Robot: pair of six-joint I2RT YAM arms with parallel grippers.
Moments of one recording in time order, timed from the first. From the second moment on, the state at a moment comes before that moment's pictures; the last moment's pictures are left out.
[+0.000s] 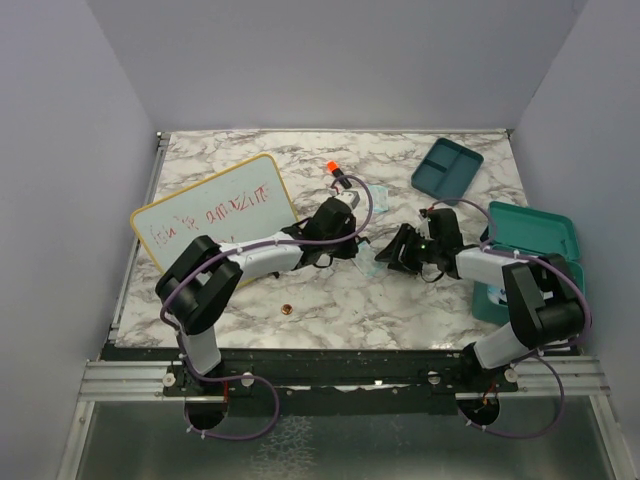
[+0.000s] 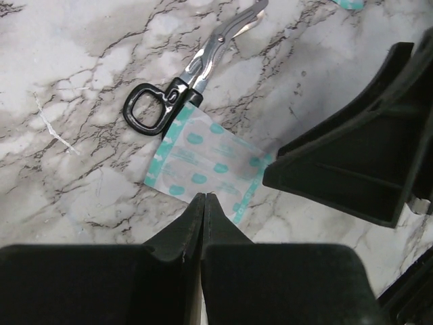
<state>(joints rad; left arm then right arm) -0.80 1.75 1.07 0.02 0.04 -0.54 0.26 1.54 0.61 0.09 -0.46 0.71</state>
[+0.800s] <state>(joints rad) -0.75 1.89 1.09 0.04 0.11 -0.54 0.26 1.59 0.56 0.31 -0.52 0.80</state>
